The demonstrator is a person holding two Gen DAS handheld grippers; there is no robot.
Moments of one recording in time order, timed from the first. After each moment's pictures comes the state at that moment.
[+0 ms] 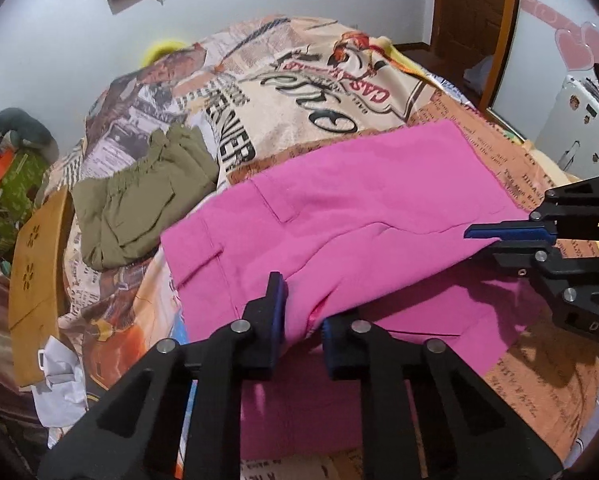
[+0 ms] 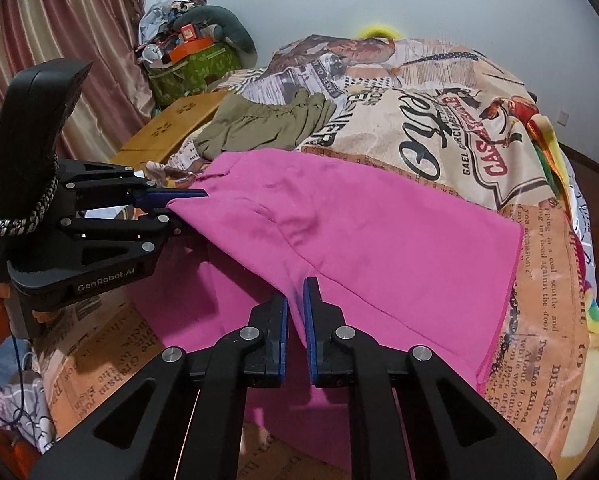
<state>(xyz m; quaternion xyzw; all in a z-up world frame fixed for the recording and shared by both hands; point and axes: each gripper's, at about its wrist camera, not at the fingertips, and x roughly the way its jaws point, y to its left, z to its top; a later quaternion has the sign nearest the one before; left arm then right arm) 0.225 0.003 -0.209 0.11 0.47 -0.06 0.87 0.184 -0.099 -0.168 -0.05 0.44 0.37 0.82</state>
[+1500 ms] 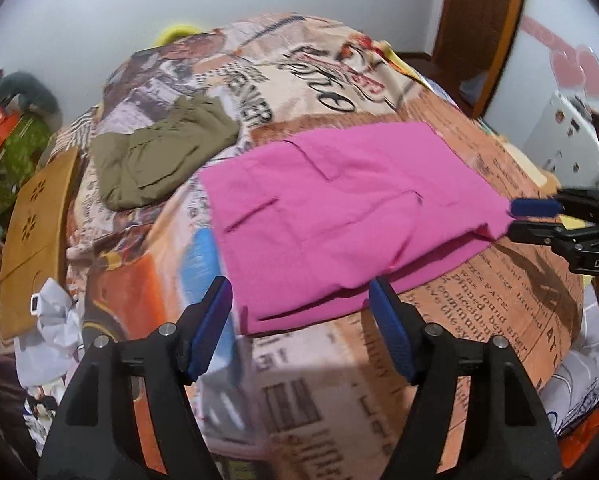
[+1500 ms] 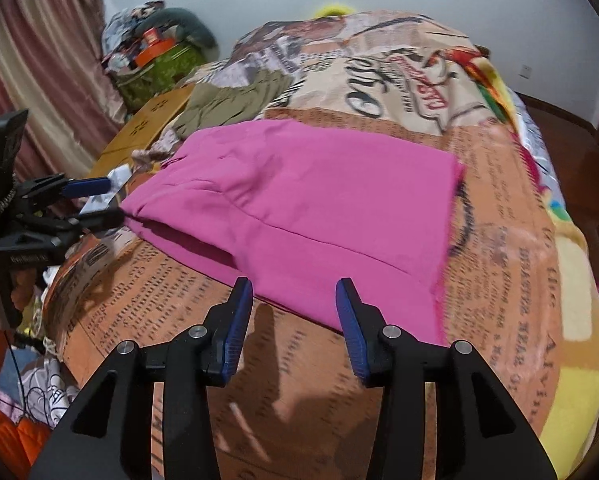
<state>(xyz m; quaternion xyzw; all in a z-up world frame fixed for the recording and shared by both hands) 0.145 0.044 -0.192 0.05 0.48 -0.06 0.87 0.131 -0.159 -0.170 -0.01 0.48 0.29 0.83</state>
